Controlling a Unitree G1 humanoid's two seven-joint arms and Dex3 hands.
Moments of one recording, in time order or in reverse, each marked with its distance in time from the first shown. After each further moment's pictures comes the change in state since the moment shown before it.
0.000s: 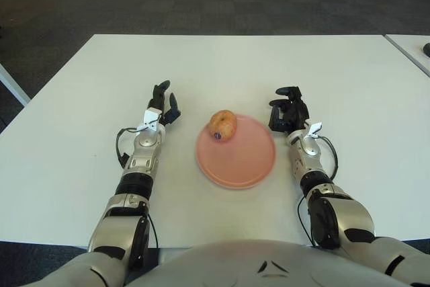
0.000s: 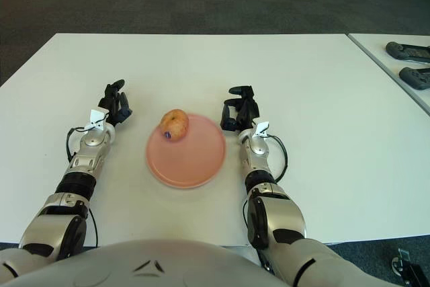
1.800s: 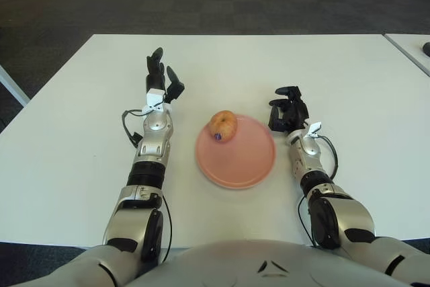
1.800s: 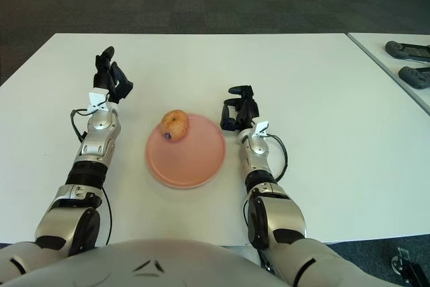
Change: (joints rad) left arm -0.035 -0.076 0.004 -0.226 0.023 -0.005 0.150; right arm 0.000 -0.006 0.001 -0.002 -0.007 0.007 -0.010
